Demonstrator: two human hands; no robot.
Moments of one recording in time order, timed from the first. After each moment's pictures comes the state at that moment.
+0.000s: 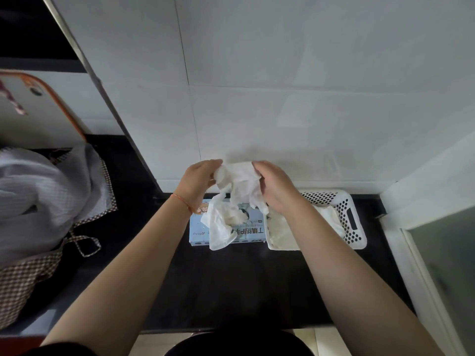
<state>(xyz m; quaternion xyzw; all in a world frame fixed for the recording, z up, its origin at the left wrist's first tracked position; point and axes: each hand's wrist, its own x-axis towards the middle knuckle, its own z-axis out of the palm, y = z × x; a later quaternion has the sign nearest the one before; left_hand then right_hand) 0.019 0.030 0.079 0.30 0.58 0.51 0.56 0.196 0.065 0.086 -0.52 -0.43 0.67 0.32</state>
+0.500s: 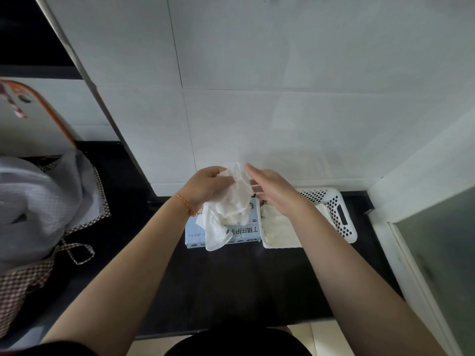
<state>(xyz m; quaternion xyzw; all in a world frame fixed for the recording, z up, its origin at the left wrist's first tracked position) 0.027 0.024 0.078 0.44 0.55 0.38 0.60 0.219 0.054 0.090 -0.57 -0.53 0.60 0.20</state>
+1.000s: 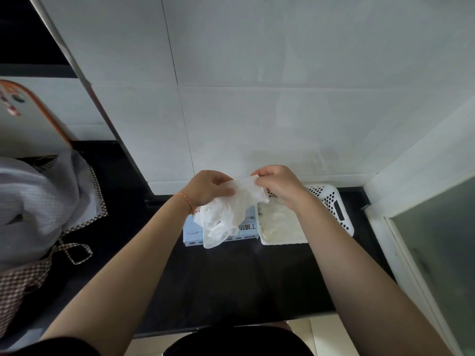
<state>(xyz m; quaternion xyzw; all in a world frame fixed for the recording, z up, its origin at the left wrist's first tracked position) 0.027 0.025 0.073 0.56 0.60 0.27 0.51 0.236 0.055 0.096 -0.60 -0.56 0.52 0.22</state>
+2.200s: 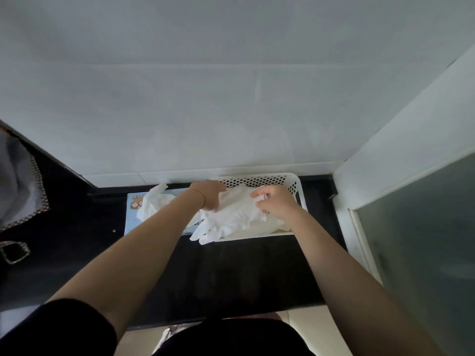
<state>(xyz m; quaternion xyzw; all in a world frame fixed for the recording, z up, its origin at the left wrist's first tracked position) 0.174 0.082 0.008 0.72 0.61 -0.19 0.28 0.388 0.068 0.018 -0.63 -0.62 0.46 0.08</state>
